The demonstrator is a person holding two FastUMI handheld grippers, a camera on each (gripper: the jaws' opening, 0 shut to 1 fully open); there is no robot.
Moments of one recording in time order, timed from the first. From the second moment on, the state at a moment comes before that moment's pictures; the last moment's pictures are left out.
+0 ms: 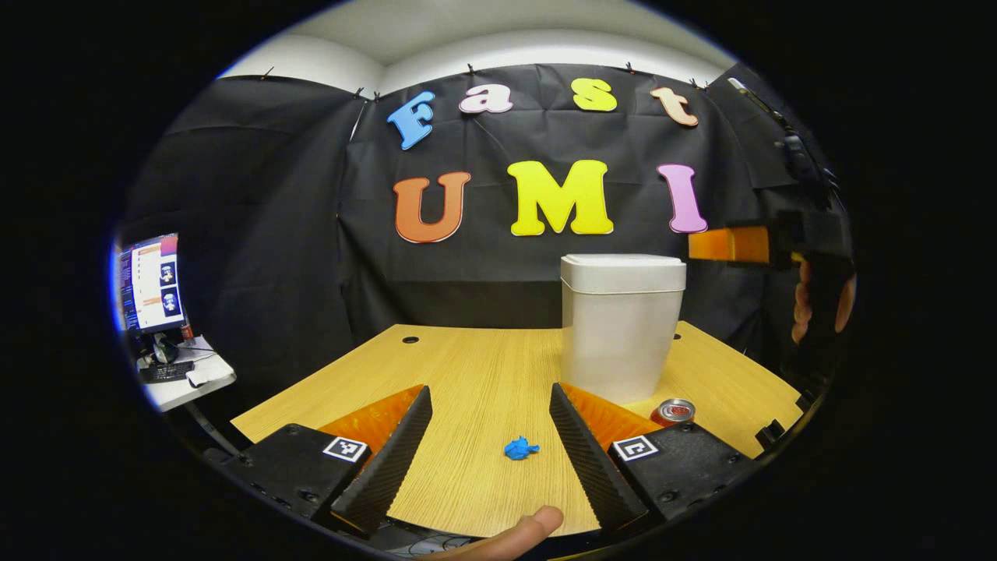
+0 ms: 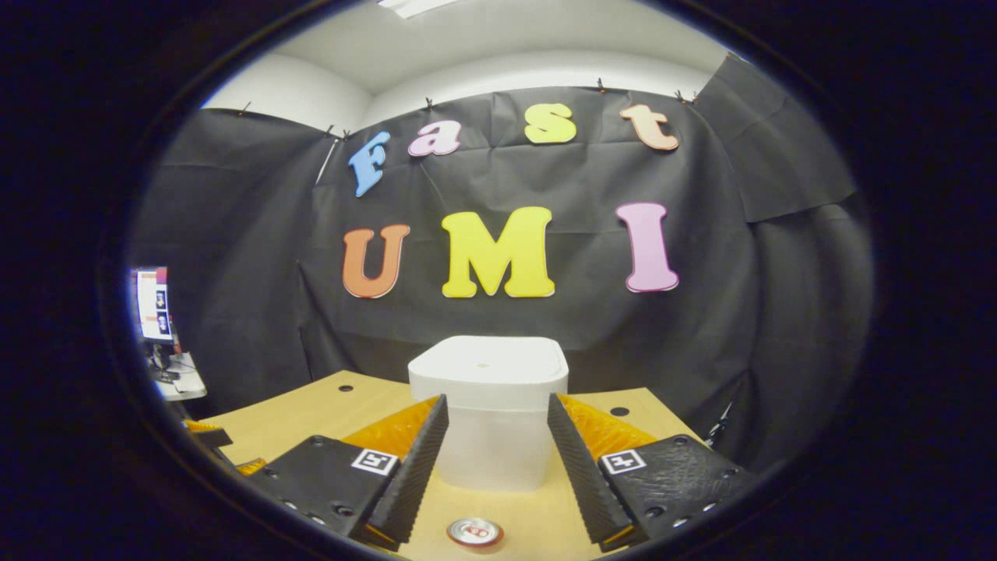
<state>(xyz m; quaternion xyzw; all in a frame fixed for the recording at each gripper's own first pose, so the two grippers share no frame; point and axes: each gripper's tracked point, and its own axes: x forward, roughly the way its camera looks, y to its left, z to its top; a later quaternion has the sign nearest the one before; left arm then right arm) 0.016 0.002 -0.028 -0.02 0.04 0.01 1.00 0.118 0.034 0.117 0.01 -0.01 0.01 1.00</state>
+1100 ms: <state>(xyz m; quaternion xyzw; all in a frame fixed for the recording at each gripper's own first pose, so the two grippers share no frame) 0.039 0.025 -0.050 -0.03 0.07 0.03 1.00 0.248 0.059 0.098 0.01 0.11 0.01 0.99</state>
